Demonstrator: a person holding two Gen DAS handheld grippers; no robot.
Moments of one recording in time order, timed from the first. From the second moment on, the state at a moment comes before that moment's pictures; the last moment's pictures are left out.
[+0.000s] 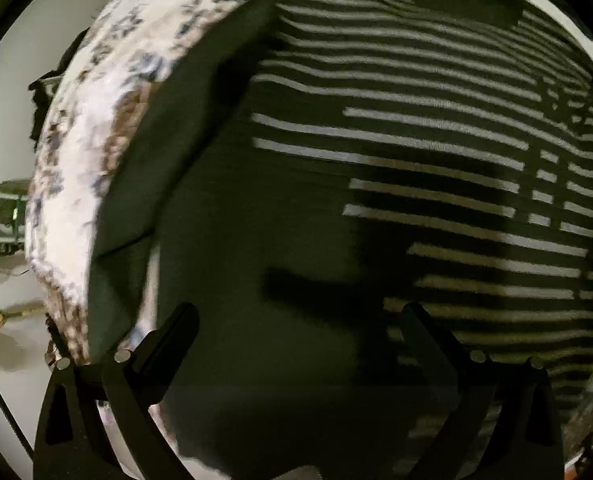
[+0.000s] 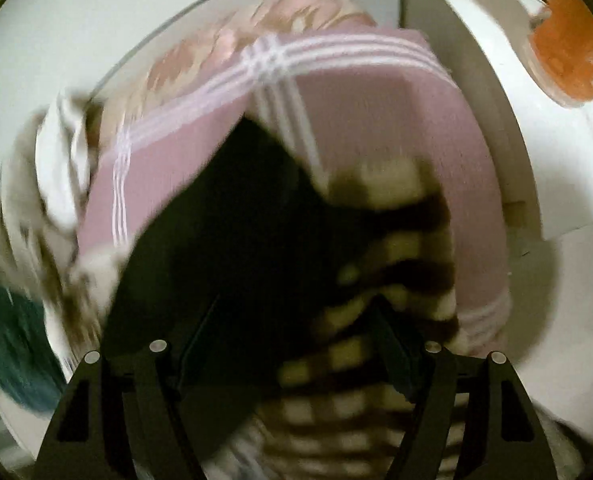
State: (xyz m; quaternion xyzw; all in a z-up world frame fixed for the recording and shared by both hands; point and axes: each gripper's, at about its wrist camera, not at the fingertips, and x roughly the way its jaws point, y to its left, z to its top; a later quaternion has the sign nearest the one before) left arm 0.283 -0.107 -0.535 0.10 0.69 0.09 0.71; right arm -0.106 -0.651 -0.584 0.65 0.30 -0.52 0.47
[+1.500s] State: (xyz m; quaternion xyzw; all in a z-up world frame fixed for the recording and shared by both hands) left arm 0.272 0.036 -0.521 0.03 0.66 0.14 0.74; right arm 0.092 -0.545 -0.435 0.21 0.53 -0.54 0.61
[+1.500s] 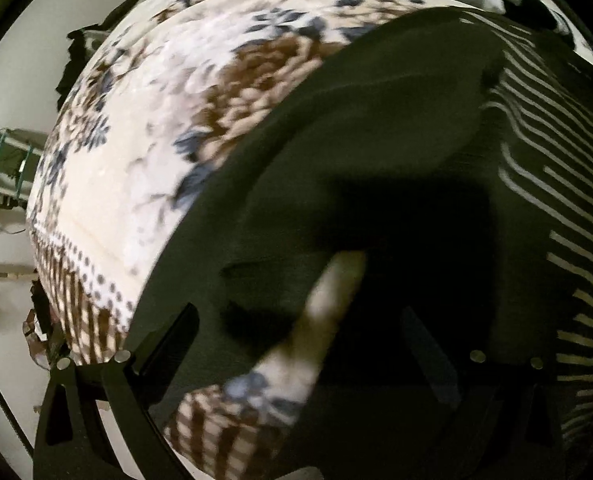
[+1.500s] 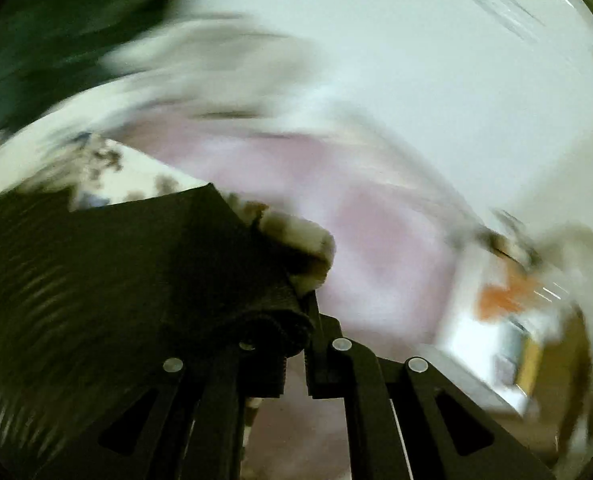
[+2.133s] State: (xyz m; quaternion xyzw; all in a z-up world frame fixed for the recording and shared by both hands) left arm 0.277 -0.110 -0.505 0.14 0.64 0.02 0.76; right arm -0.091 -0.630 -0.537 0.65 0.33 -0.47 0.51
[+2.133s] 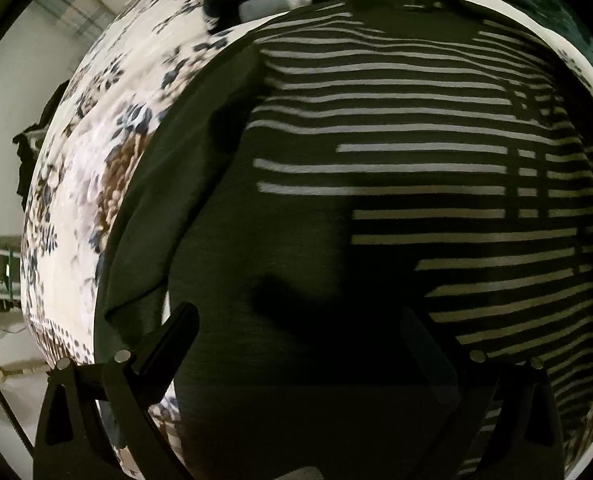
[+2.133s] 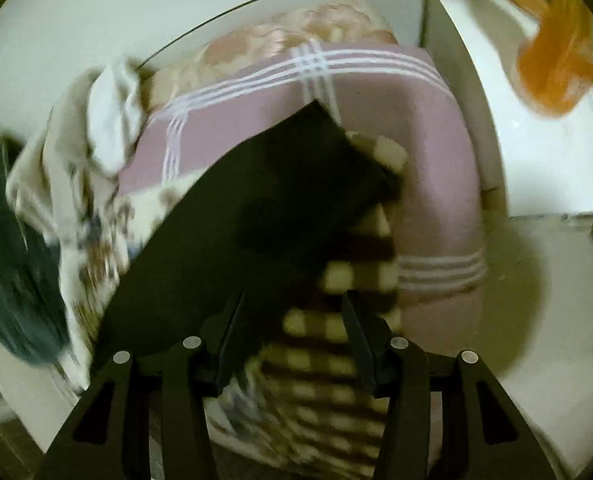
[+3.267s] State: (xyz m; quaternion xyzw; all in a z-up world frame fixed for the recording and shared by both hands) left arm 0.267 0.038 -0.502 0.03 0.63 0.18 0.75; right arm 0.392 -0.202 -0.473 -0.07 0.52 -0.03 0.85
